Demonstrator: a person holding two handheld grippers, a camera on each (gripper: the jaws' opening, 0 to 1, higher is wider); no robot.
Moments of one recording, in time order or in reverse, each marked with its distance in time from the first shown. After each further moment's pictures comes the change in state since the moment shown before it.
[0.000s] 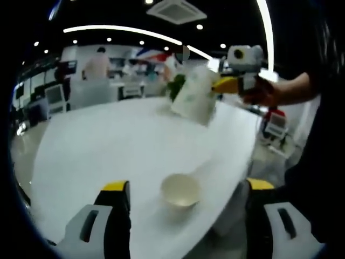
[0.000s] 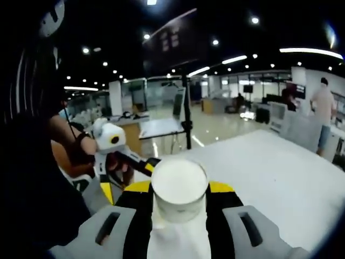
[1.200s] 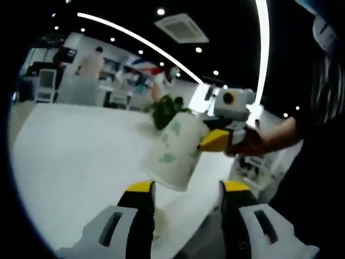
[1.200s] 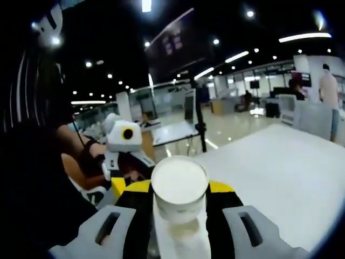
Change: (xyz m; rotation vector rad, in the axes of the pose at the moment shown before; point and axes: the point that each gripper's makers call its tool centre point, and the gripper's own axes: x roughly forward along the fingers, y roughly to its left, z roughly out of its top) left arm 0.005 -0.032 0.056 -0.170 -0.165 -0.179; right arm 0.020 0.031 0.000 0.103 -0.043 0.100
